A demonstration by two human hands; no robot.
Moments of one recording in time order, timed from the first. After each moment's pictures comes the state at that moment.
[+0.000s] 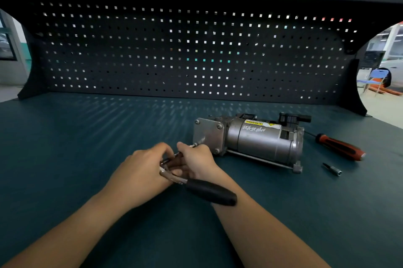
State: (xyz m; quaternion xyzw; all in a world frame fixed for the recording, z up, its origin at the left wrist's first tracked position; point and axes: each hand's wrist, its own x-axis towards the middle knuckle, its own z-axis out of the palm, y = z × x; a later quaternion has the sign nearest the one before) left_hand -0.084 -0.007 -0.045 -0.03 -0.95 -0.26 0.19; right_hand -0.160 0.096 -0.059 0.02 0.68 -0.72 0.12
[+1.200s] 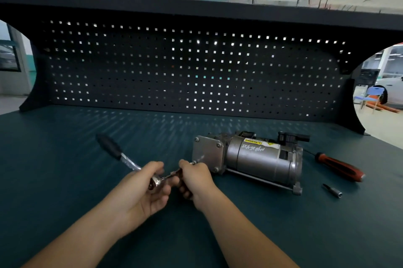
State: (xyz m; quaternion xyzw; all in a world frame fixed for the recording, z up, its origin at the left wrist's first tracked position) left_hand -0.076 0.011 -0.026 0.15 -0.54 -0.83 -0.01; right_hand -0.156 0.104 -0.055 0.00 0.73 -0.67 0.13
